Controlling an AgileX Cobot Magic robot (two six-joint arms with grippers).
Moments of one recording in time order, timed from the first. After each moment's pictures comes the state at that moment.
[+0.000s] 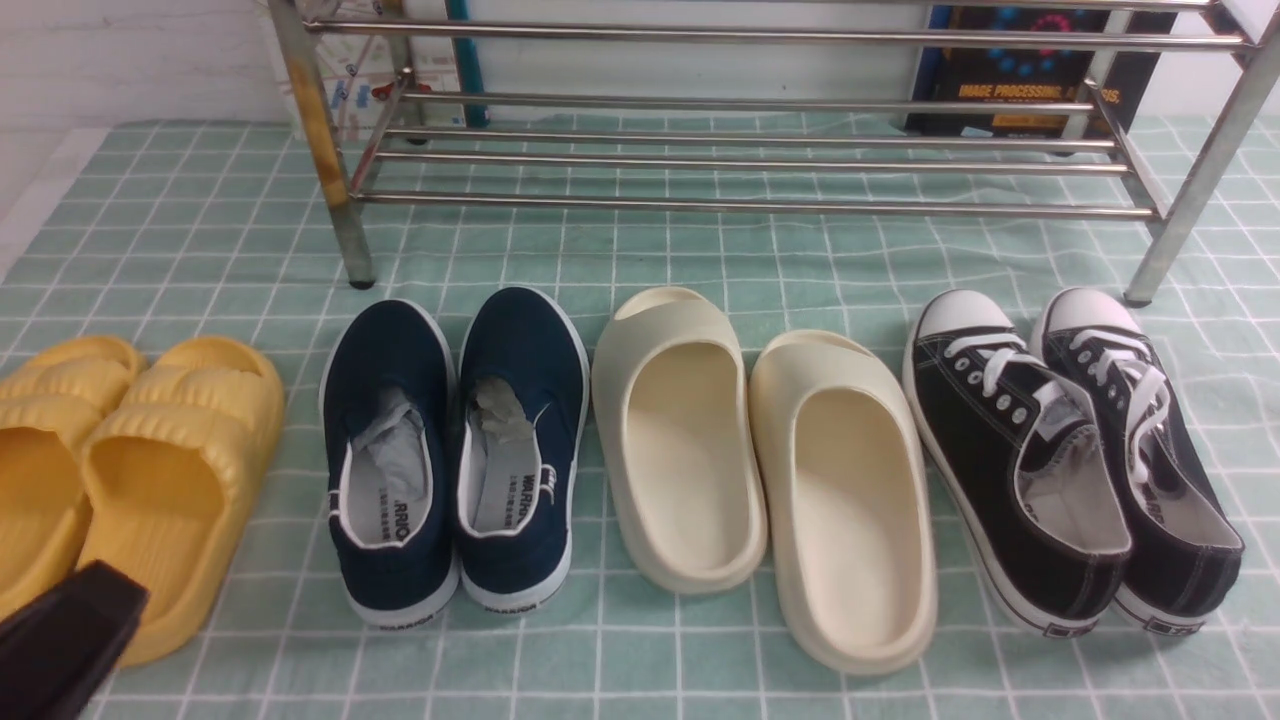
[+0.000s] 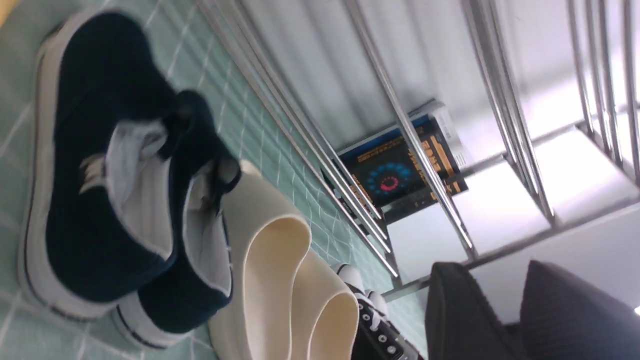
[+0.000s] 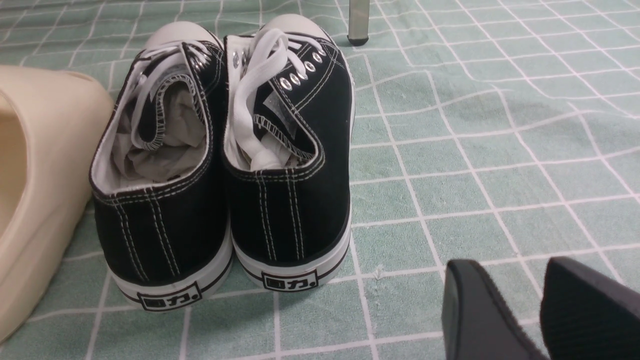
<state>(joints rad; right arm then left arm) -0.07 -0.01 0.02 -0.12 0.38 0.21 -0.02 0.00 -0.31 -0.70 0.49 -0.32</state>
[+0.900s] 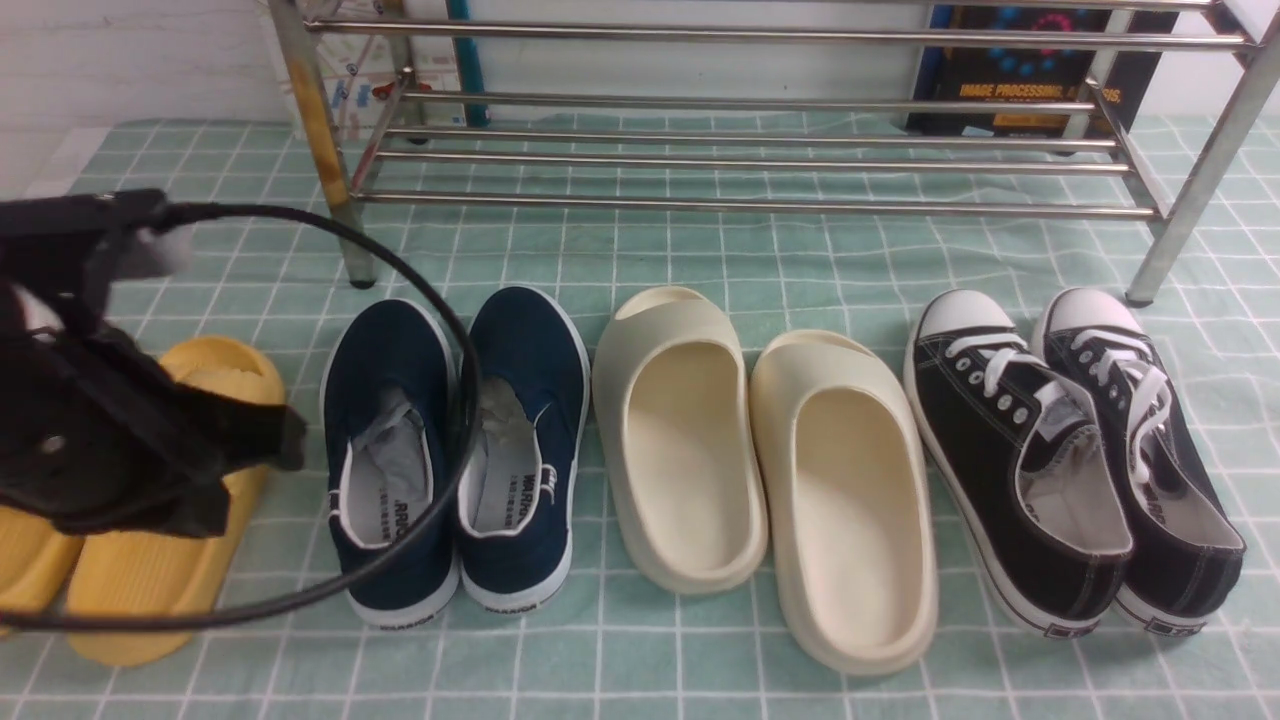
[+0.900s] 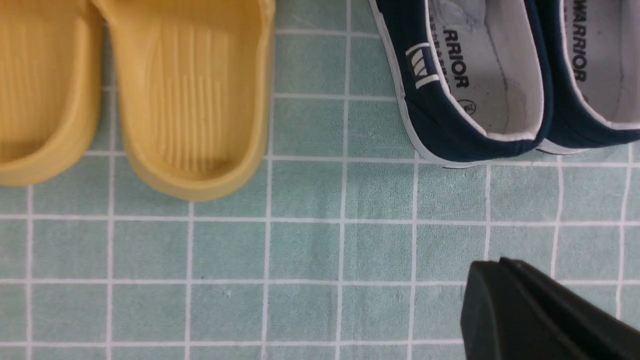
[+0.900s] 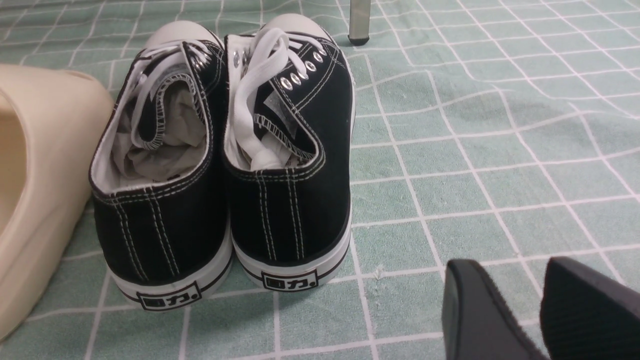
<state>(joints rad) -0.07 -0.01 0.02 -0.12 0.38 0.21 -0.24 1.20 -0.99 0.00 1.07 -0.29</state>
